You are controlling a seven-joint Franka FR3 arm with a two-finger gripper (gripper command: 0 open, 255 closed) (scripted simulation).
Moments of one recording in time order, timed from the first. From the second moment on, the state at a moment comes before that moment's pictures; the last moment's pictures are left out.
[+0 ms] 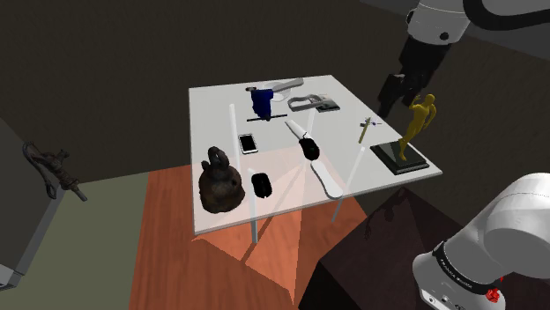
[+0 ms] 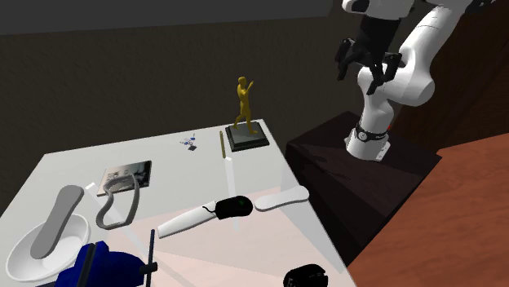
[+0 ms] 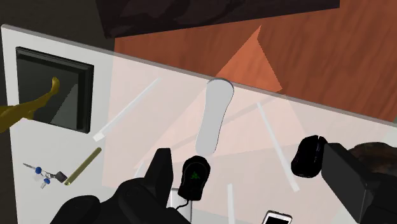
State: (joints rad) arm 0.00 -0.79 0.07 -2.40 0.00 1.65 0.12
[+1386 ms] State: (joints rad) arm -0.05 -0.09 0.00 -2.20 -0.06 2.07 0.01
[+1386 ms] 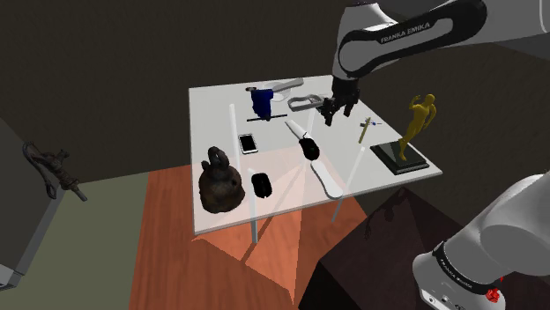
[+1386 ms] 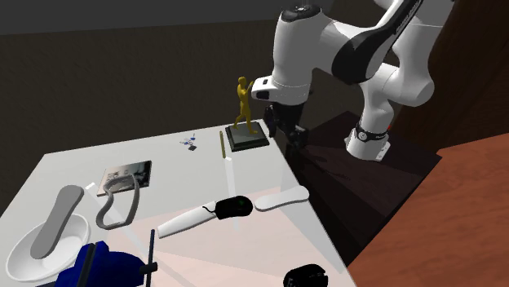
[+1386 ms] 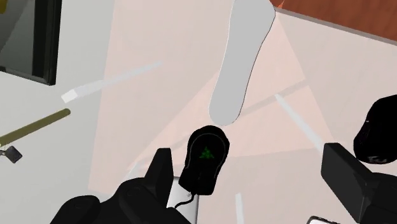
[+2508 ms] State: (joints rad) arm -0.09 0.60 -0.03 -1.63 -0.07 2.13 -0.07
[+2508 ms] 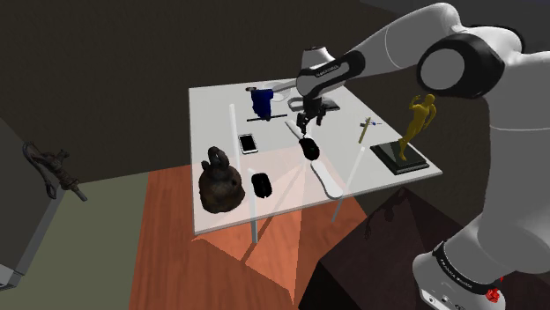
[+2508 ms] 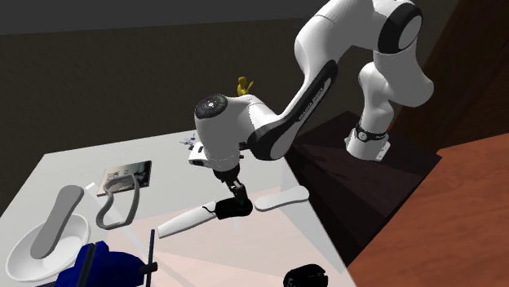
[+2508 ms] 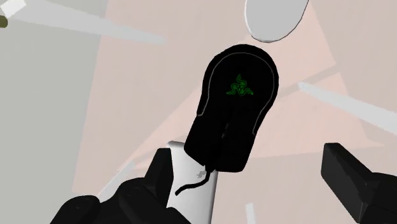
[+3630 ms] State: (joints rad) arm -0.11 1.00 -0.03 -1.19 -0.07 2.07 -0.10
